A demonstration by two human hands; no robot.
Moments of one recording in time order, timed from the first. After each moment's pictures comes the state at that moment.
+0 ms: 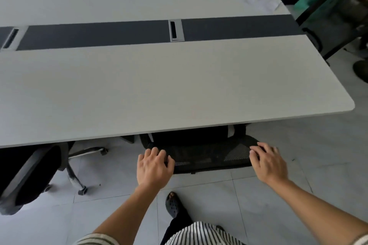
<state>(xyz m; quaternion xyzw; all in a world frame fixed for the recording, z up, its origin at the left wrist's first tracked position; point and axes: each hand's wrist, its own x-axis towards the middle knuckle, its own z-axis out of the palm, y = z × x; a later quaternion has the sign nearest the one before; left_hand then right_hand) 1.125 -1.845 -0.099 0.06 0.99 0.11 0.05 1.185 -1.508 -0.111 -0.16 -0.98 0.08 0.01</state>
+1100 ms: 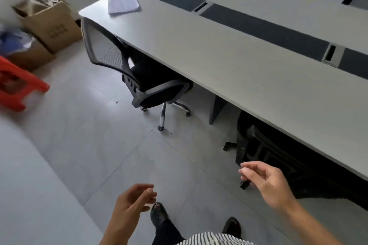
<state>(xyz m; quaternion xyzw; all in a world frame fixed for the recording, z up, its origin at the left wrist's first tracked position) 1.482 -2.026 0.000 -0.46 0.63 0.62 -0.04 1.266 -1.778 -0.006 0.05 -0.79 0.54 -0.29</state>
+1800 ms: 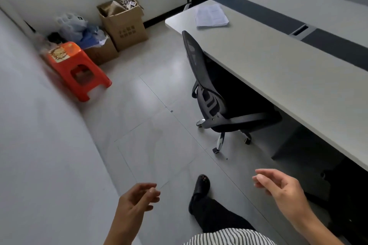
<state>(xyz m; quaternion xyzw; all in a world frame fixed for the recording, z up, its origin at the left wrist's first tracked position) 1.582 -2.369 0.005 -0.52 0.59 0.60 -0.16 1.316 -2.158 -0.003 0.13 -0.80 0.50 -0.31</state>
